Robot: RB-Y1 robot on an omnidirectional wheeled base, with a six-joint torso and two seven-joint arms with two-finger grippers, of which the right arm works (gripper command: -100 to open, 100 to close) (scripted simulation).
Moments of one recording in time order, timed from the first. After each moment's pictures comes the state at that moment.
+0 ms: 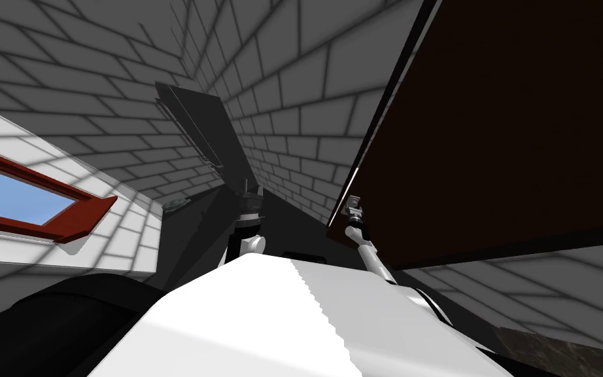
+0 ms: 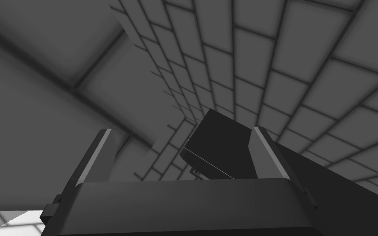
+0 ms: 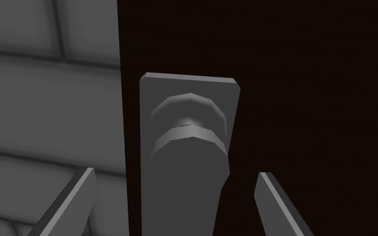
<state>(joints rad) -0.20 -0.25 -0.04 -0.98 -0.75 -0.43 -1.10</state>
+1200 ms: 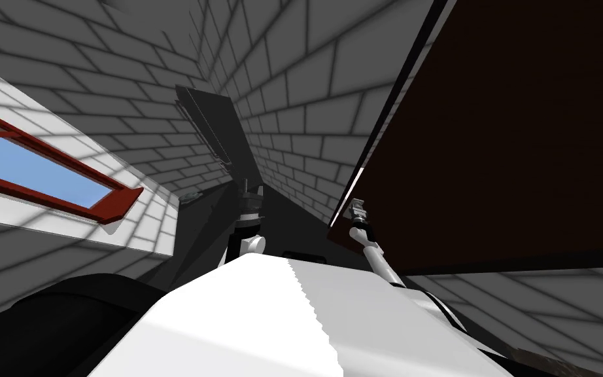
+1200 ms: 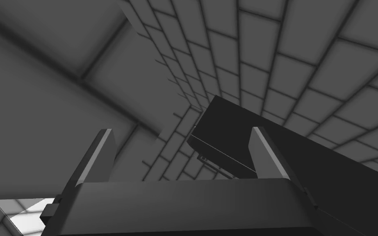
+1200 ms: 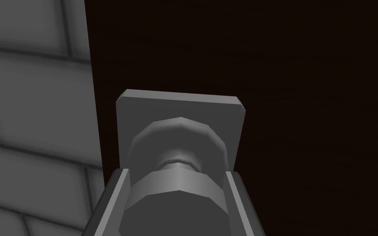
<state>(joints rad) -0.18 -0.31 -0.02 -0.98 -0.76 -0.43 -1.16</state>
